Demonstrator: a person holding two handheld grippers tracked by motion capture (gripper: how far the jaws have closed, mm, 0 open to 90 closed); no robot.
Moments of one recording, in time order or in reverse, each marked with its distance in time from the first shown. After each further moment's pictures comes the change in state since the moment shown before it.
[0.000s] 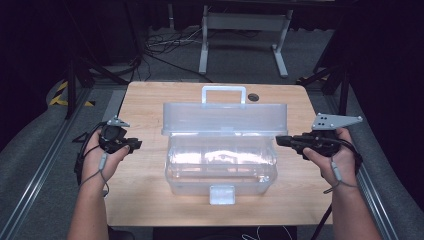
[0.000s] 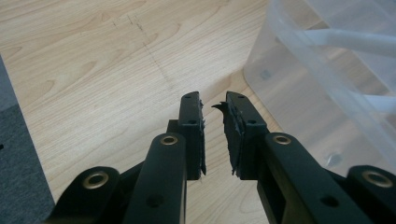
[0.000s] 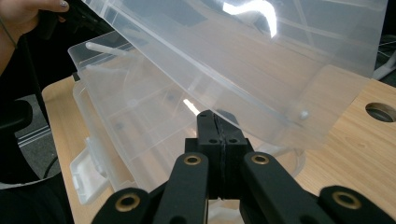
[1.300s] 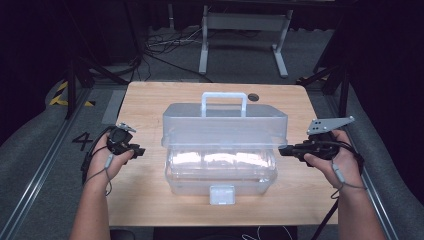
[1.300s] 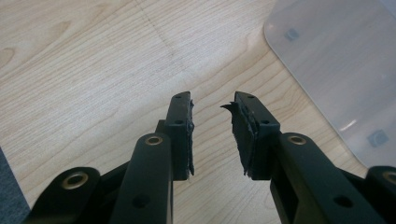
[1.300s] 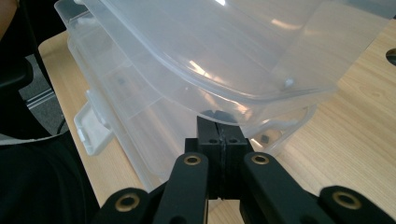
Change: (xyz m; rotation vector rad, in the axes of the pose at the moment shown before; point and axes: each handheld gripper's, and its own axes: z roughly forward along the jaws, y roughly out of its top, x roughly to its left) left arm 0.015 -0.010 0.040 0.121 -0.033 0.007; right arm -0.001 -0.008 0.000 0.202 0.020 0.027
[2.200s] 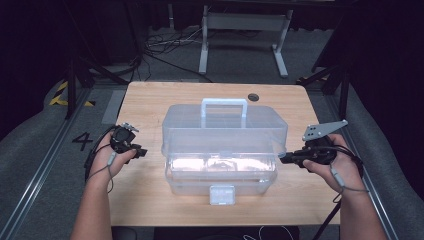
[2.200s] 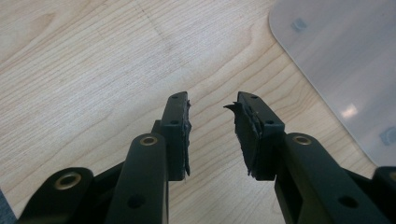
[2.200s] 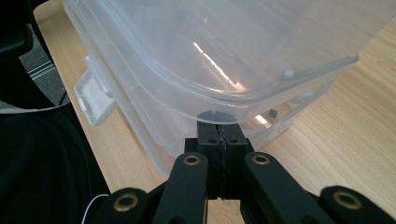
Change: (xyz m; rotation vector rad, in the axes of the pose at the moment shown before) left arm 0.004 0.004 0.012 0.040 -0.022 0.019; right arm 0.005 -0.007 0.004 0.104 0.013 -0.019
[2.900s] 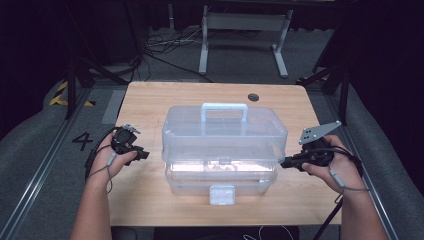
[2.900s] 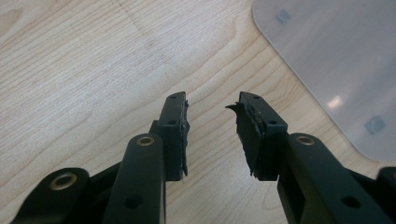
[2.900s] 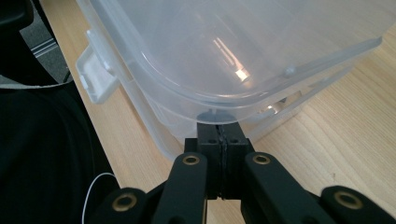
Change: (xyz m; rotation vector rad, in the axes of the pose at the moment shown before) left arm 0.000 -0.002 0.004 0.016 -0.065 0.024; right arm 0.000 -0.002 0.005 0.081 0.029 -0.028
